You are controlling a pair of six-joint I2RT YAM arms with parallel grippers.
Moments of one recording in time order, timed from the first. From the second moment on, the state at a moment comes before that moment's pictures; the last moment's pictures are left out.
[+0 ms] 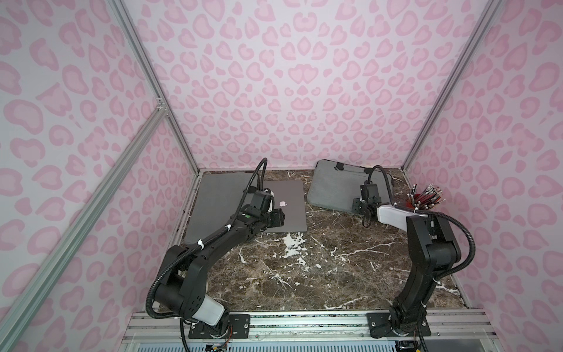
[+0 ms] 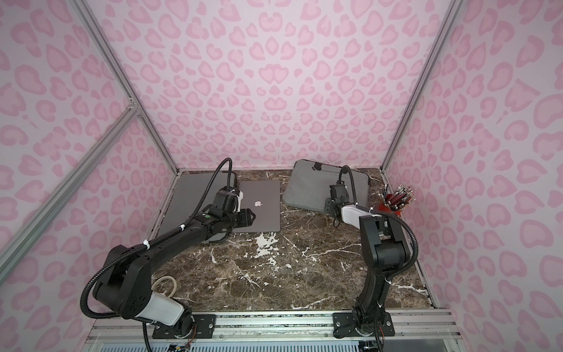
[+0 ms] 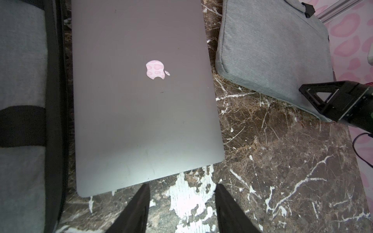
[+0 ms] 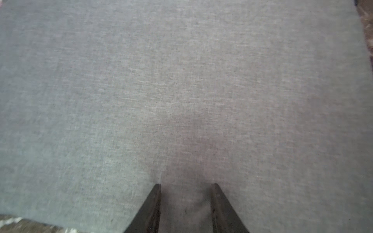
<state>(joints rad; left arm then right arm) -0.47 1.53 1.00 -0.30 0.11 -0.49 0.17 1.86 1.05 -0.09 0.15 0.32</state>
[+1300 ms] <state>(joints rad) -0.57 1.63 1.08 -0.27 0.13 -0.47 0.11 1.29 0.52 -0.21 0.03 0.59</state>
